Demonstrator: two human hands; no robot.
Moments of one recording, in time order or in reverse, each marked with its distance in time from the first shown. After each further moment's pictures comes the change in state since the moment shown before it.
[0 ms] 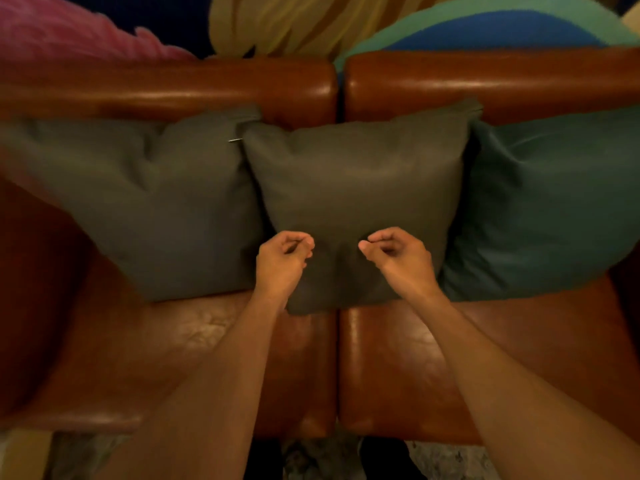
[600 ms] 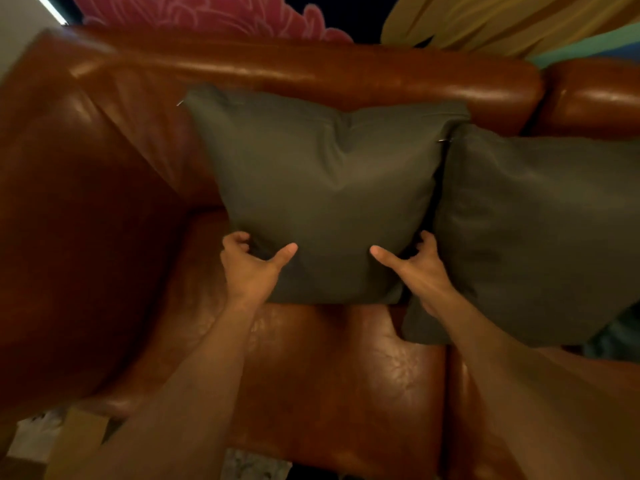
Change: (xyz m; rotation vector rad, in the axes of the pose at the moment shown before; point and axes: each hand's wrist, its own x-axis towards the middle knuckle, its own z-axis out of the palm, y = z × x) left_hand 0.090 -0.073 -0.277 0.158 0.418 -0.072; right_hand 0.022 -0.023 0.247 0.008 -0.127 0.142
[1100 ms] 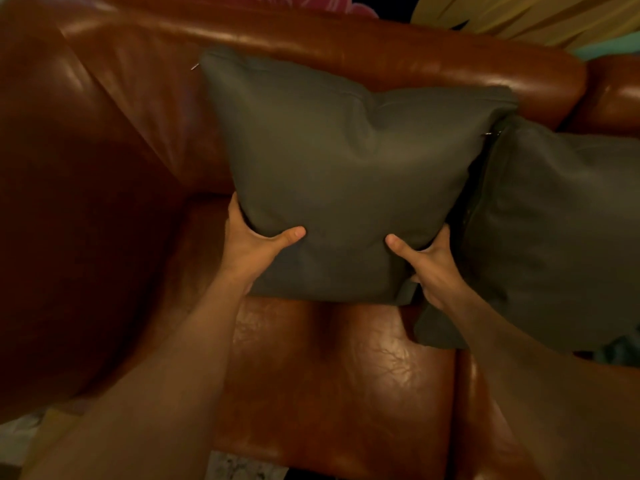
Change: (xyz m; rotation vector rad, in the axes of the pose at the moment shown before) left_hand 0.062 -0.016 -0.016 -0.204 -0.216 0.208; right_hand 0.012 0.002 0.027 0.187 -0.041 -0.099
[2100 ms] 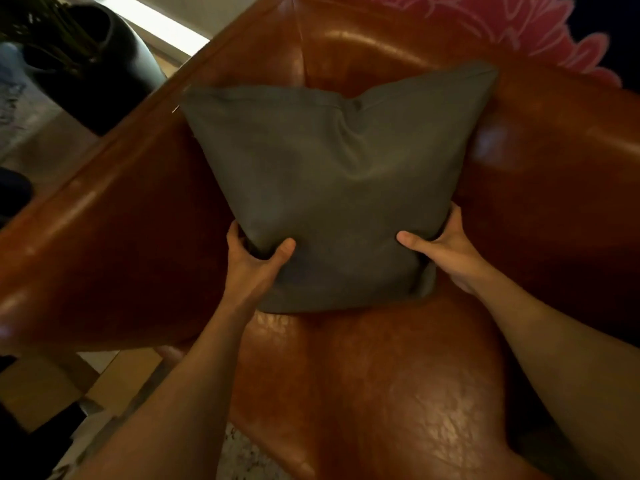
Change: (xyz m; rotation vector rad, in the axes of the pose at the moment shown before) left_hand -0.001 -0.064 -0.180 -0.190 0.409 -0.204; right_hand 0.072 -0.044 0.219 -0.307 -0.524 -0.110
